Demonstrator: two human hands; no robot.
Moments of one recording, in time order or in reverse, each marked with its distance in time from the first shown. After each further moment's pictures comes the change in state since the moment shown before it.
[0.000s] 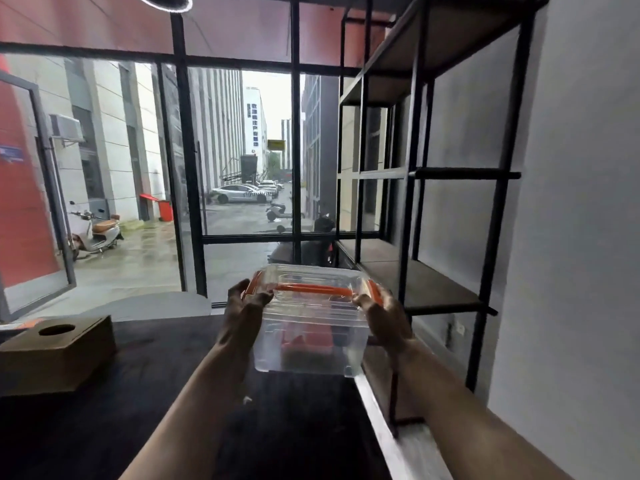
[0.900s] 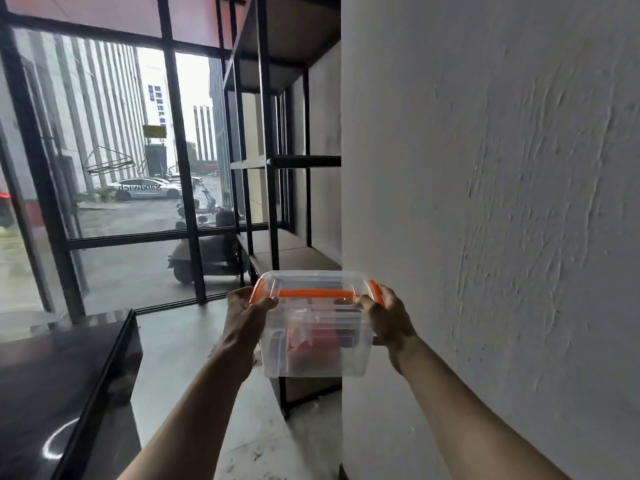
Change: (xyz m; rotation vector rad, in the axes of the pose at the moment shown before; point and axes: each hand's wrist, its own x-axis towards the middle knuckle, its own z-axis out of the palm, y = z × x) left_hand -0.078 -0.034 0.433 -0.054 -0.241 -0.119; right_hand 0.034 0.139 -0.407 0.012 0.245 0.118
